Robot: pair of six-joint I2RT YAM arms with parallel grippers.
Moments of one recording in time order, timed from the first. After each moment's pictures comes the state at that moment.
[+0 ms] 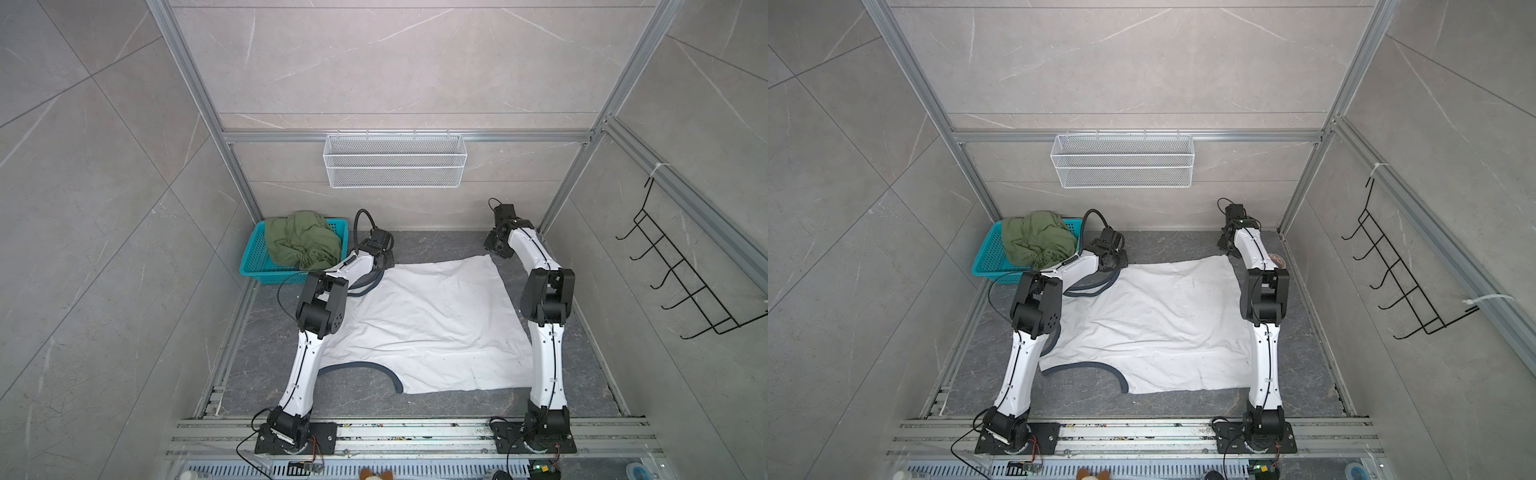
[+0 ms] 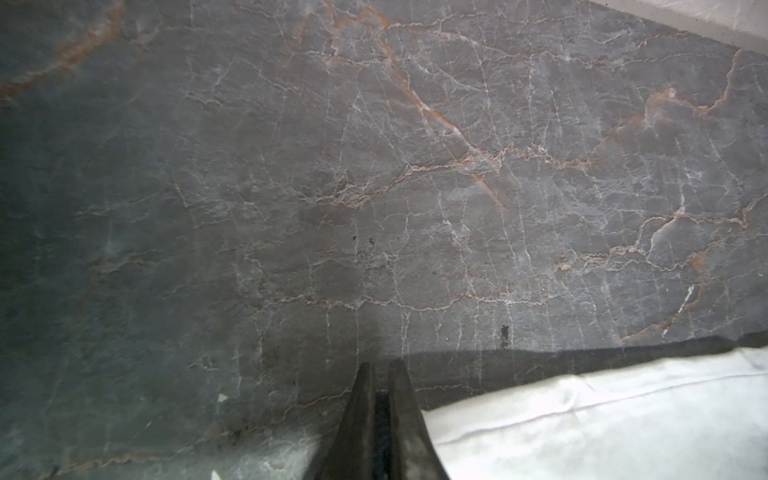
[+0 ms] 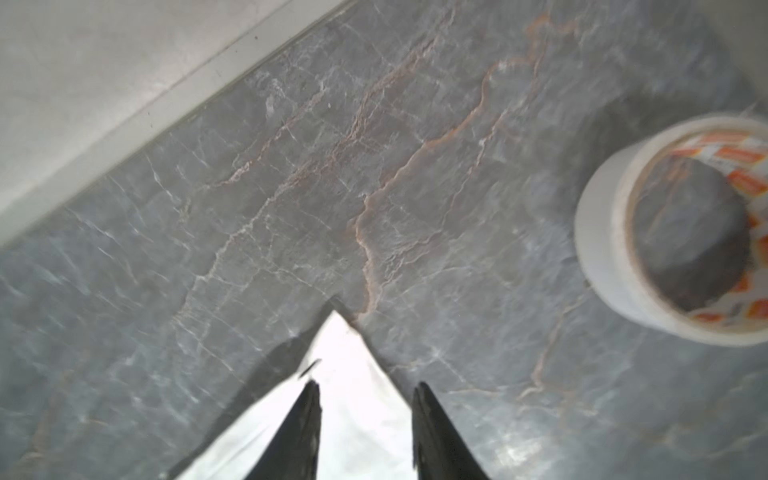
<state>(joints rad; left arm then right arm) -0.43 2.41 1.94 -0.45 -0.09 -0.46 -0.01 2.48 2.30 -0.90 0.16 0.50</state>
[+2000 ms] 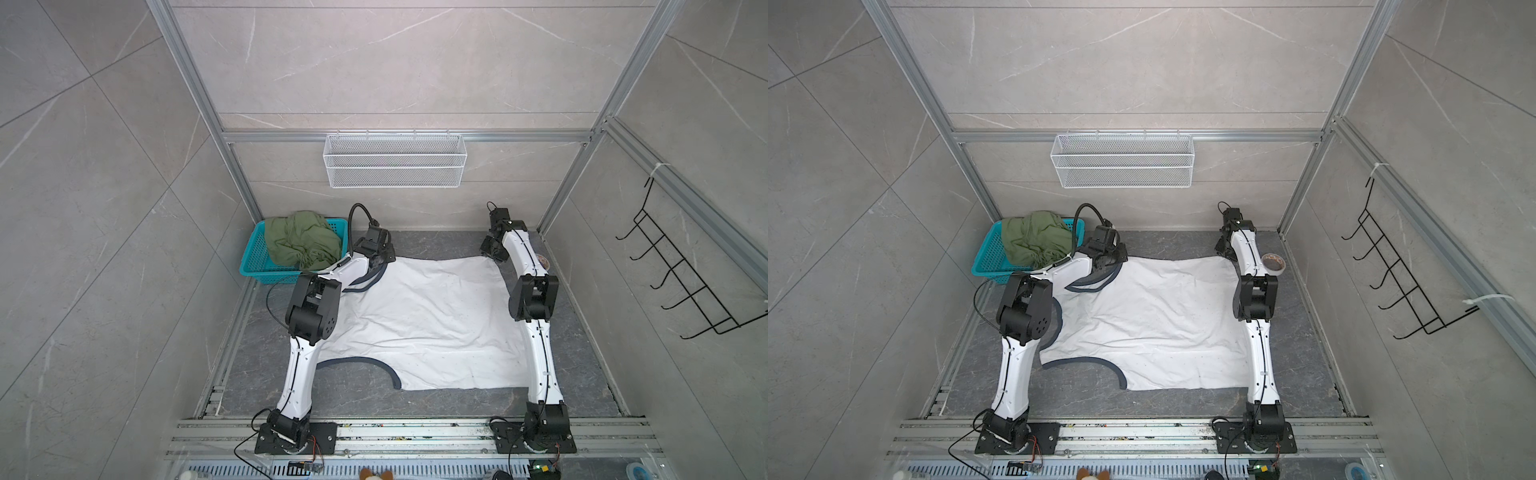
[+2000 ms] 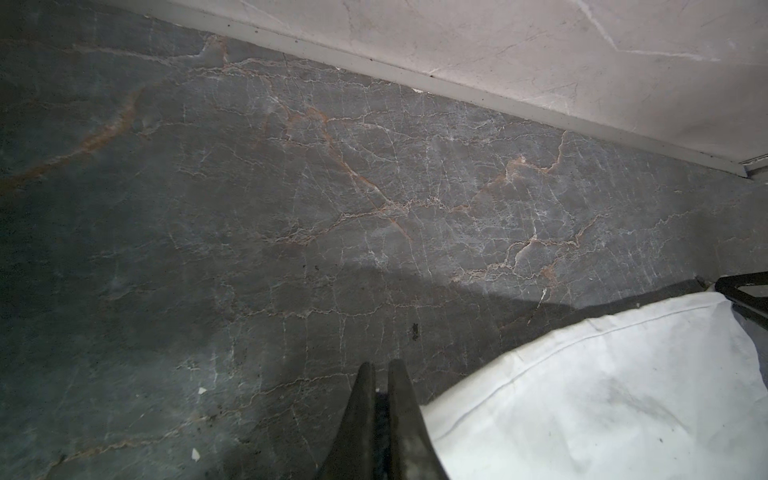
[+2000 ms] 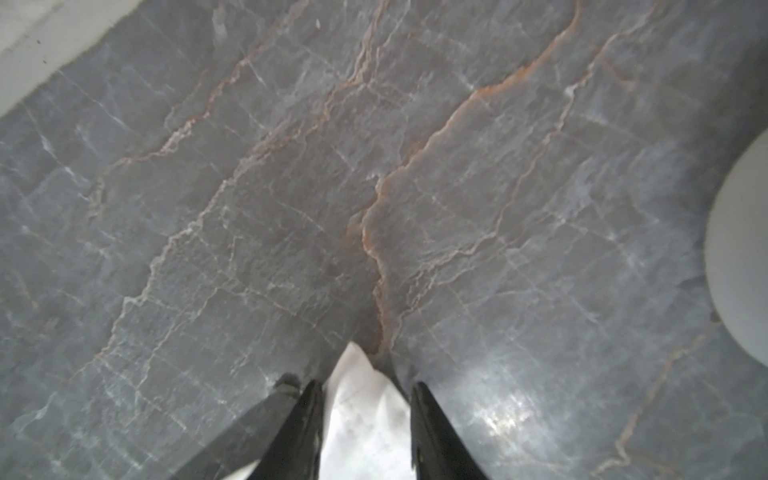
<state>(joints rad) -0.43 2.26 1.78 -0.24 -0.01 -0.48 -0.01 2.76 2.72 -1.14 0.13 0.50</state>
